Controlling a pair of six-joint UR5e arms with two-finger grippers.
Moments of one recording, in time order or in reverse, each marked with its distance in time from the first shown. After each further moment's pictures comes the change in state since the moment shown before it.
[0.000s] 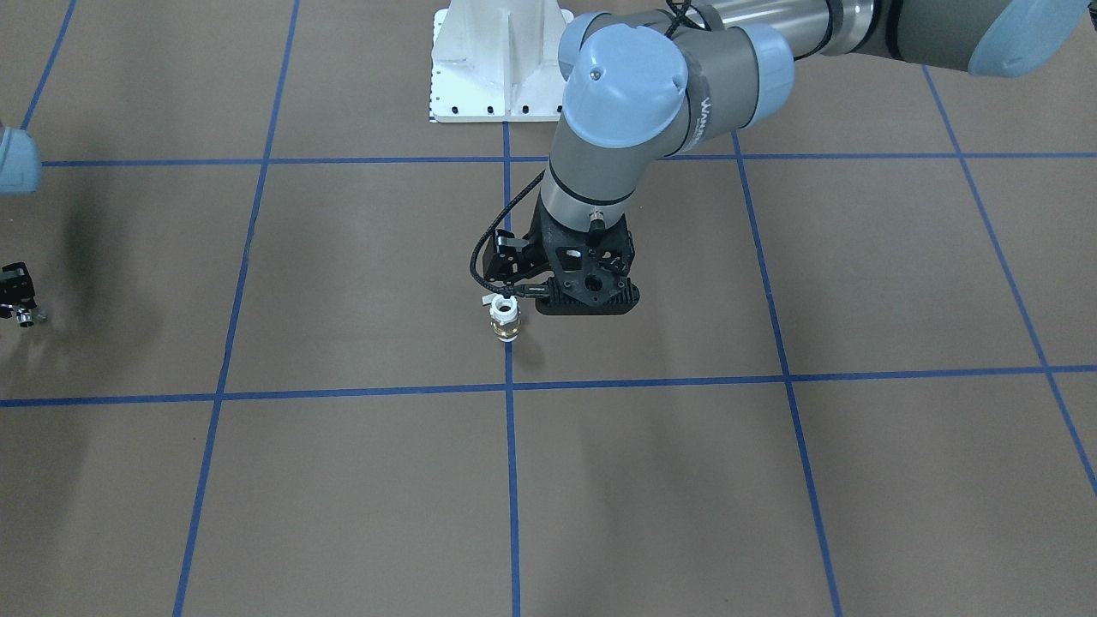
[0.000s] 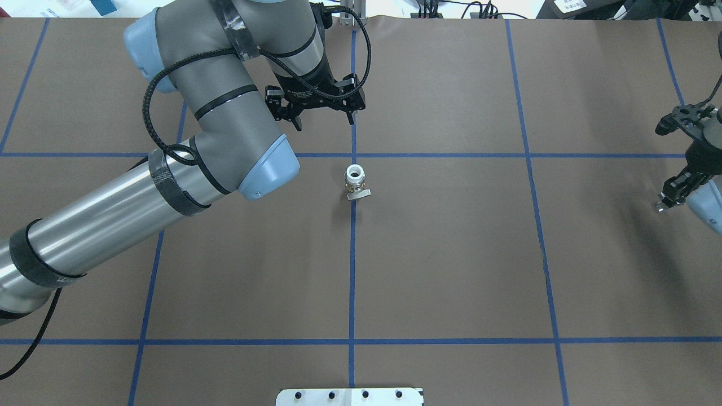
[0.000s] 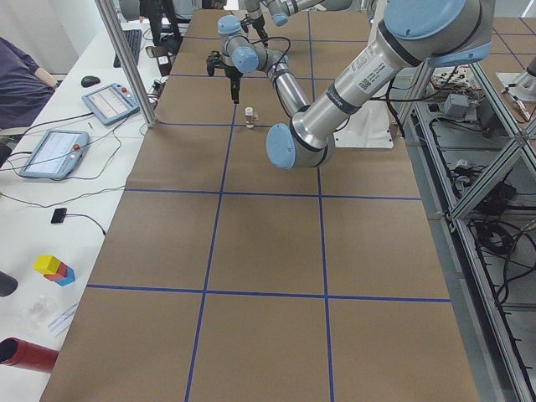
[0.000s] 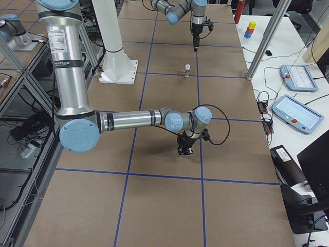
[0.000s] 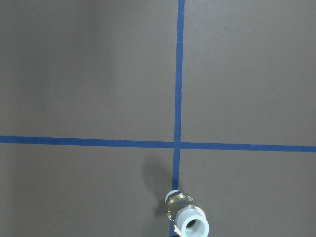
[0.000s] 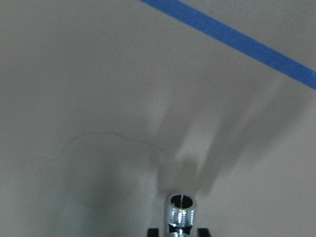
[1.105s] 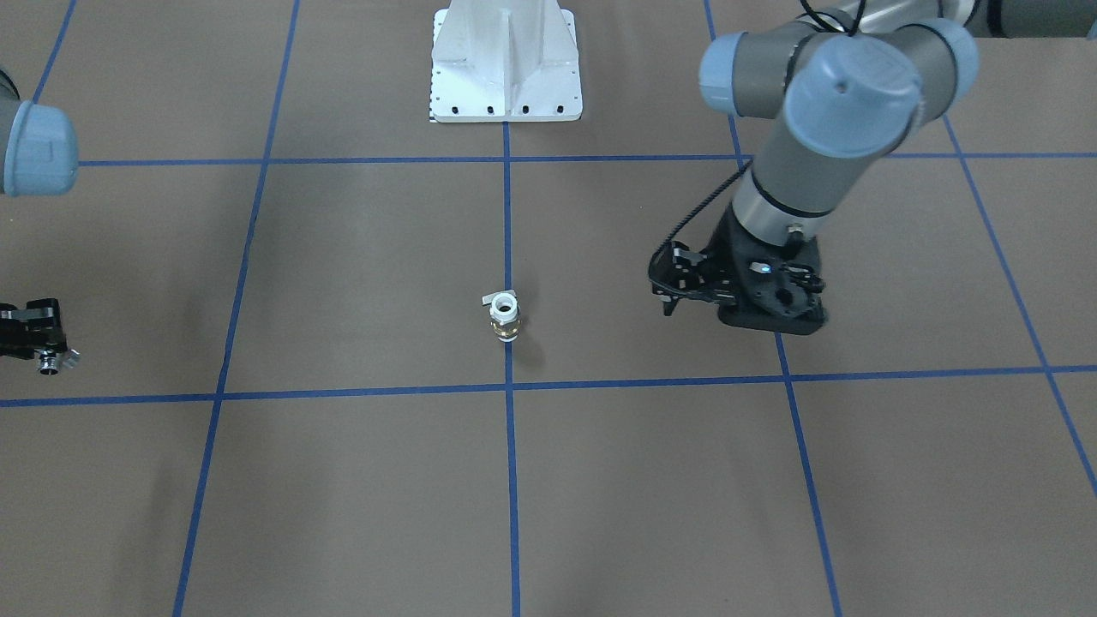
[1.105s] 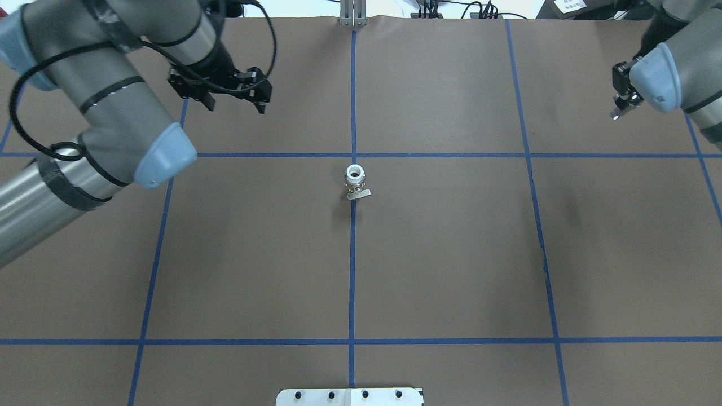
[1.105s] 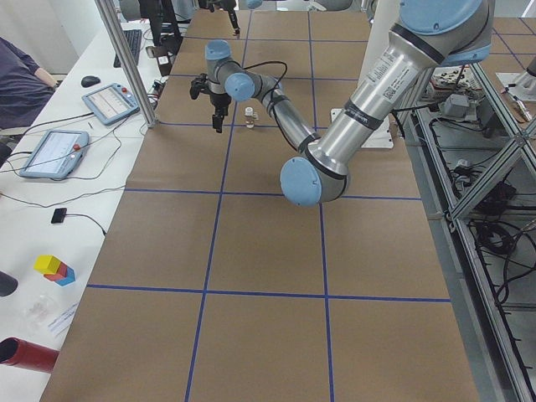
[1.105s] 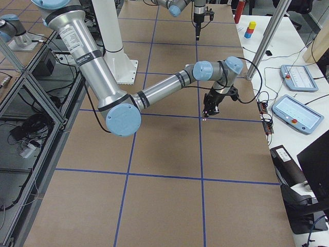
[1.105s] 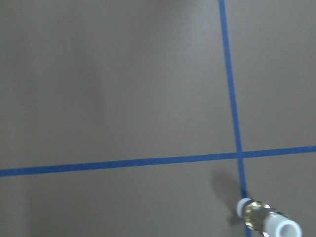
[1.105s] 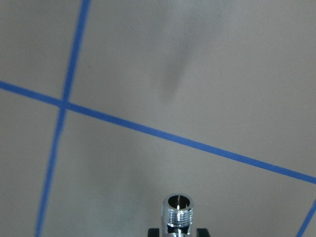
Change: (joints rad) left arm -0.189 0.318 -0.194 0.002 -0.012 0.419; right arm 0.044 0.466 0.084 -0.452 0.055 0.308
